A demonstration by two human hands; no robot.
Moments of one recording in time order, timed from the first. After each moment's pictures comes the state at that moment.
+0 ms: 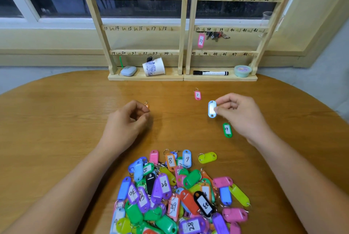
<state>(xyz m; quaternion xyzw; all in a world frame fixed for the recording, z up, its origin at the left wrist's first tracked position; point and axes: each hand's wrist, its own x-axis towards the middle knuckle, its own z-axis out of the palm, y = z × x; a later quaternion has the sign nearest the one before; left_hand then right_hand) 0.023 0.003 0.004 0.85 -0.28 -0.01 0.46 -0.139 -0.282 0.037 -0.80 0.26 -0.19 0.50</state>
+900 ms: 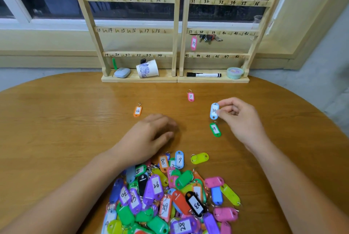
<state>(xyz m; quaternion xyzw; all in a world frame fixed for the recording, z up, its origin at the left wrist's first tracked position) -0.002 -0.029 0.001 0.78 -0.55 -0.05 0.28 -0.156 -0.295 0.021 -0.79 0.26 -0.24 0.50</state>
